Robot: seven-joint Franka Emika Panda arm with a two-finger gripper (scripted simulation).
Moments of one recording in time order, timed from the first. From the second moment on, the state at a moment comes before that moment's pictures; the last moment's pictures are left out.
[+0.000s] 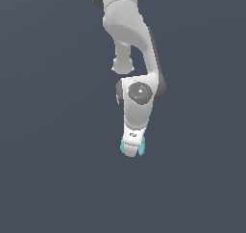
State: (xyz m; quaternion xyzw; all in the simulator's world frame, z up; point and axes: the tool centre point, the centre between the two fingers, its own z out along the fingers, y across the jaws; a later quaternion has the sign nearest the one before) arm 0.050 0.046 0.083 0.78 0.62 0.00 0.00
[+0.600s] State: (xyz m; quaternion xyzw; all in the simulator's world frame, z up) arm 0.053 0.049 0.077 0.76 0.65 0.00 0.00
